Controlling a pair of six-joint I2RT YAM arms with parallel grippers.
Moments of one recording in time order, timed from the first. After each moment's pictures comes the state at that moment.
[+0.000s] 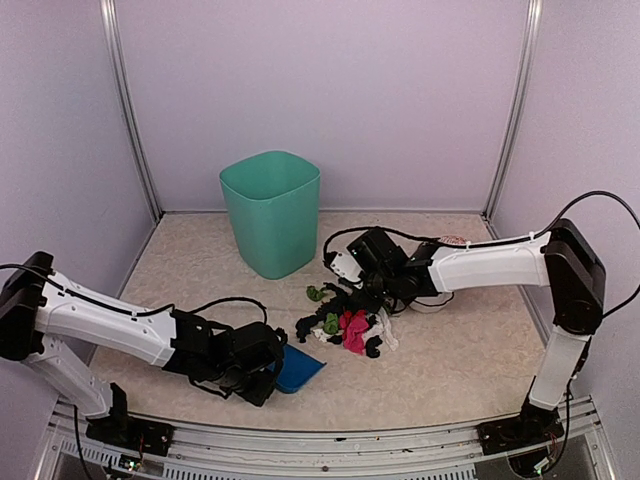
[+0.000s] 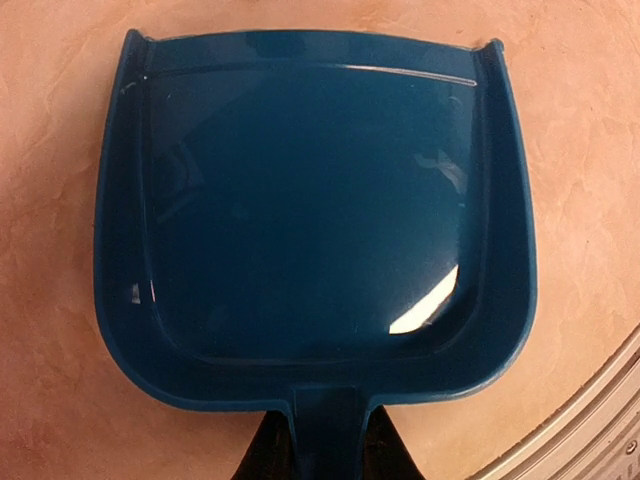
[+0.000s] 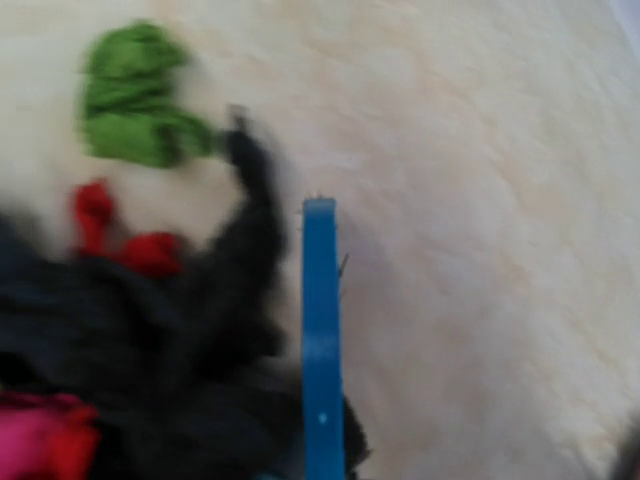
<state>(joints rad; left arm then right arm) -1.24 1.51 0.78 -0.48 -0.19 -0.66 0.89 1.82 1.21 -0.26 0.37 -0.34</state>
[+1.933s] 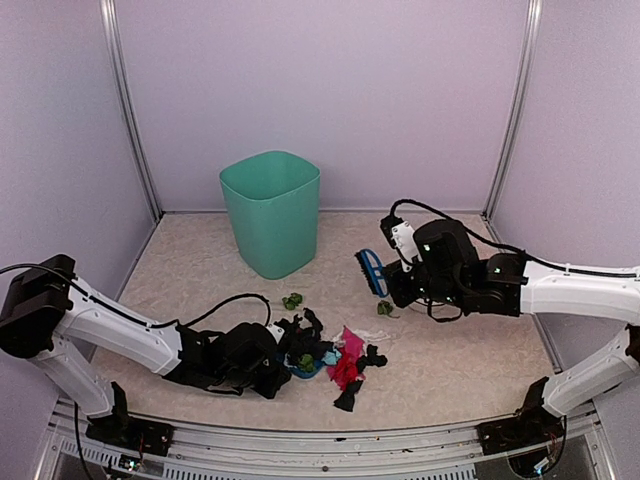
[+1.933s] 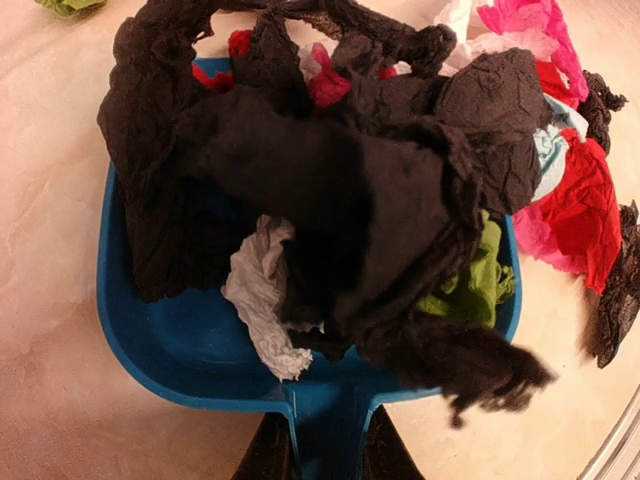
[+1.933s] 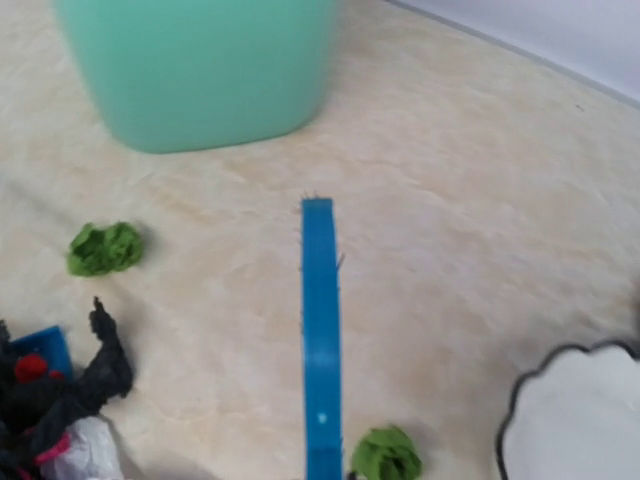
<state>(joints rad) -1.17 1.57 0.61 0.05 -0.21 -0.57 0.95 1.30 0.92 -0.19 0.37 0.17</state>
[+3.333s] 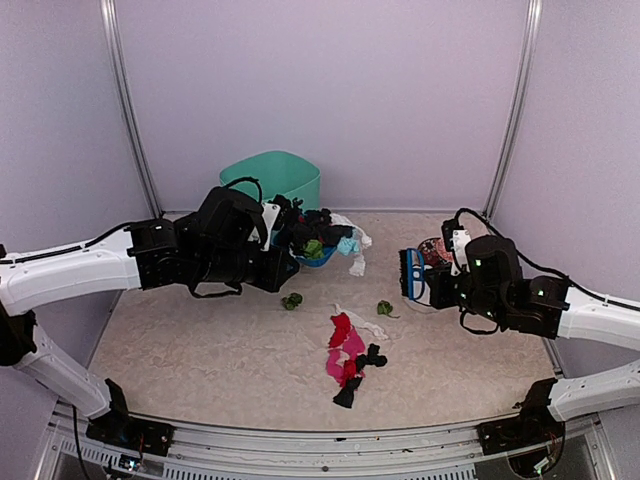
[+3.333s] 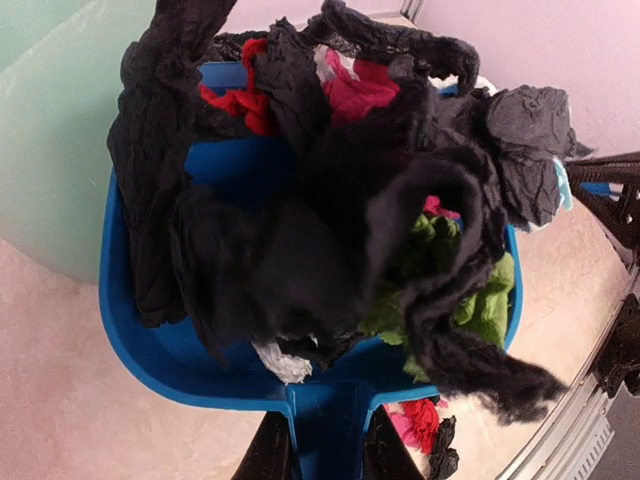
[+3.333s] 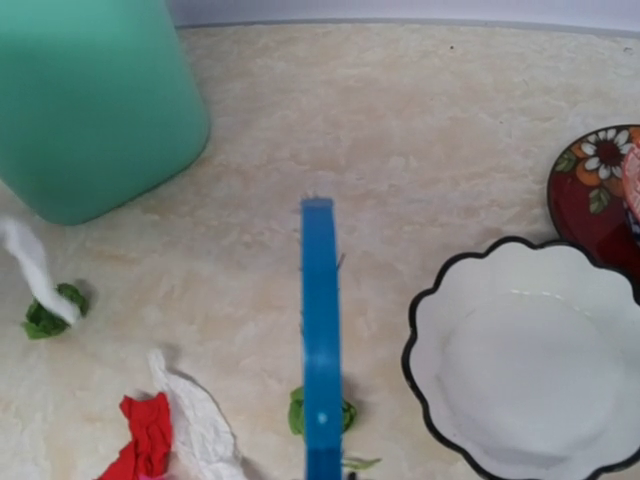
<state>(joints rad) -1.01 1.42 1.22 -0.45 -0.23 -0.40 0.84 1.01 0.69 -0.18 0.40 0.43</state>
